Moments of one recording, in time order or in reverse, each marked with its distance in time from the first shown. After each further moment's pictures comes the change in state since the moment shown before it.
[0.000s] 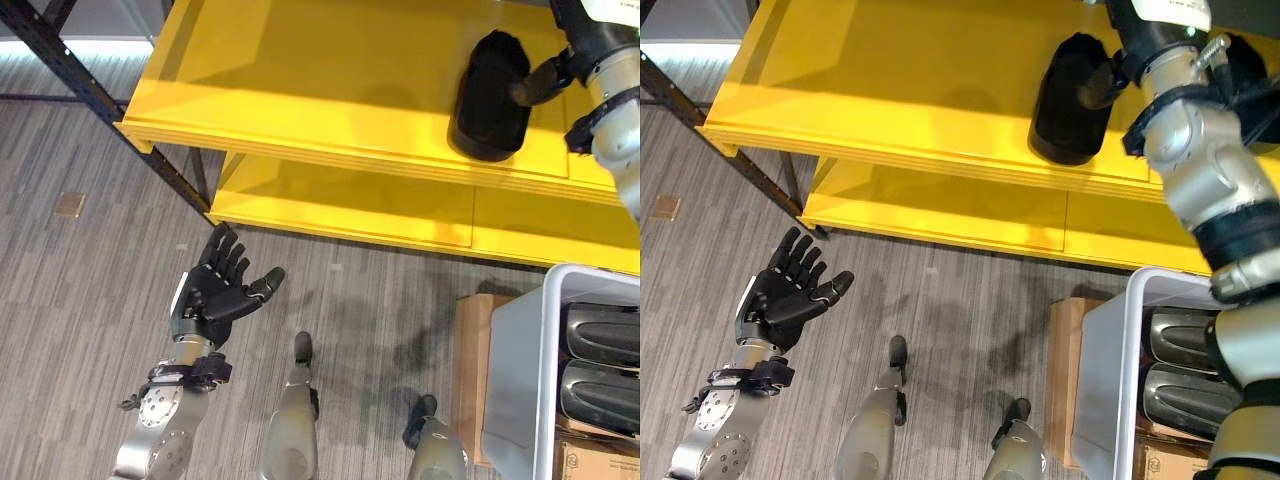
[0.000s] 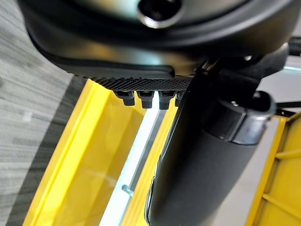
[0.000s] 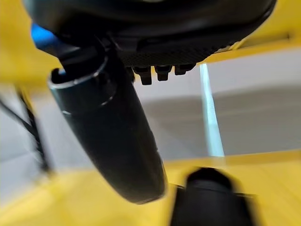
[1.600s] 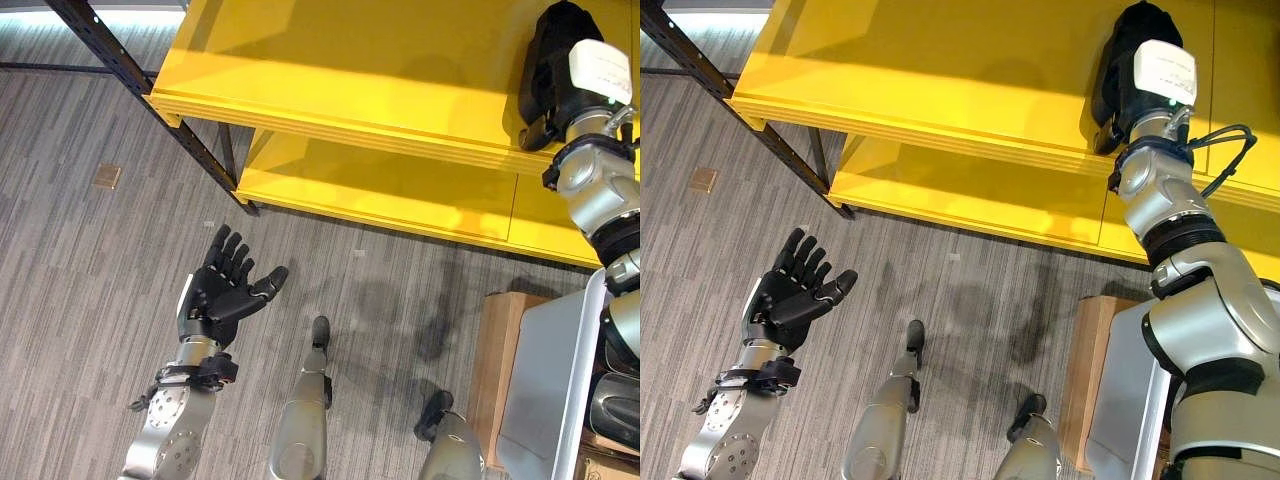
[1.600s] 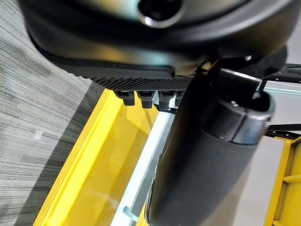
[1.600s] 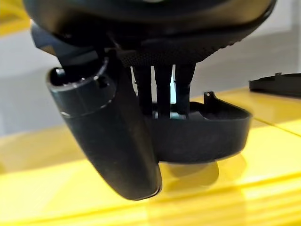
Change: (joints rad) left arm 0.001 -0.039 -0.016 -0.002 0.000 -0.012 0.008; right arm -0.172 0.243 0.173 0.677 -0.110 0.087 -0.079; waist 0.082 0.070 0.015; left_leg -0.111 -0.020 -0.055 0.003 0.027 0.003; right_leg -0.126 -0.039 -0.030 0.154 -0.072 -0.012
